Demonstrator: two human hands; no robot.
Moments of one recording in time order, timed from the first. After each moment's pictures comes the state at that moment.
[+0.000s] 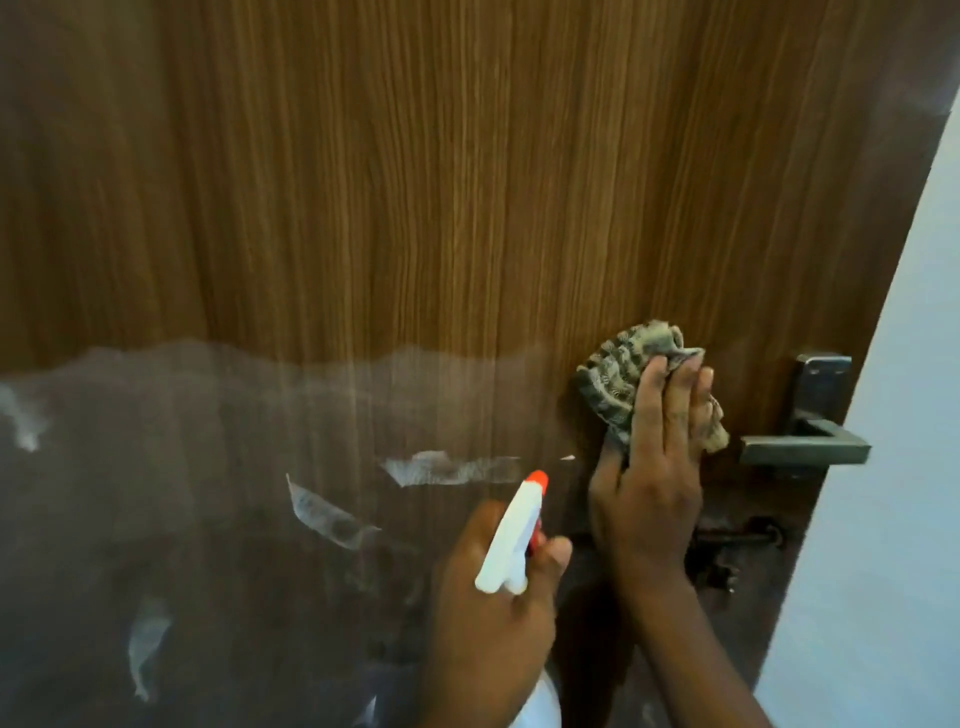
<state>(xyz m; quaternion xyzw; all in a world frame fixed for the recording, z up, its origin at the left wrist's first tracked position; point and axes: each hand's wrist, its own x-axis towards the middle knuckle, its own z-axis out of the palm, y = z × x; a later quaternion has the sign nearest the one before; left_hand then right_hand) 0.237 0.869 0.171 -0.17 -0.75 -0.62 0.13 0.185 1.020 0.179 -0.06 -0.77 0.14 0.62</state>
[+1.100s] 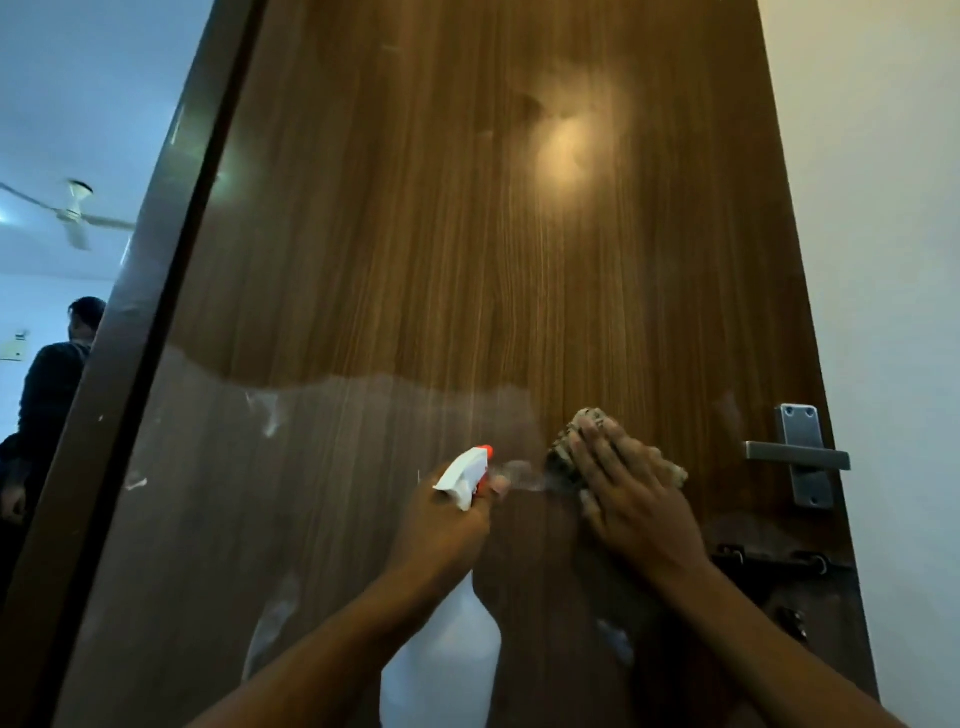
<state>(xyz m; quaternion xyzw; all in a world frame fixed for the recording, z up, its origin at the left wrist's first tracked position) 0.231 0.757 0.142 -0.25 -0.72 -0.58 0.29 0.174 1.006 0.153 0.10 -0.76 -0.18 0.61</state>
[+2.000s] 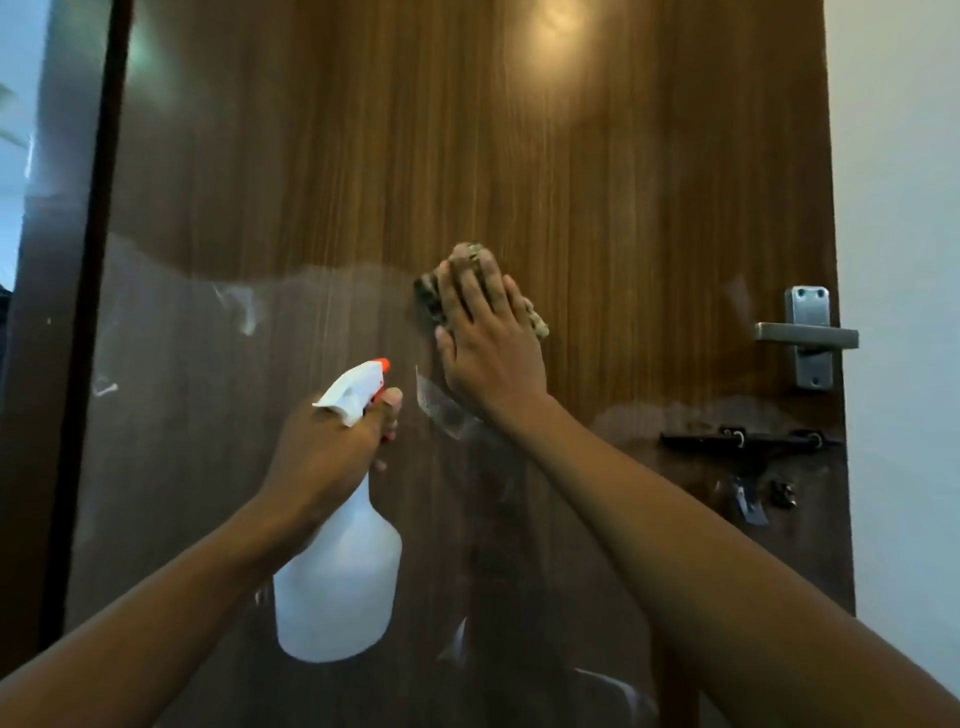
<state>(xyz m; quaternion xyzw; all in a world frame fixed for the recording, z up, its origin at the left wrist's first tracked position) 0.219 0.675 0.116 -0.21 -0.75 -0.51 0.36 0.135 0.852 0.189 0.11 -0.76 -0.10 0.63</state>
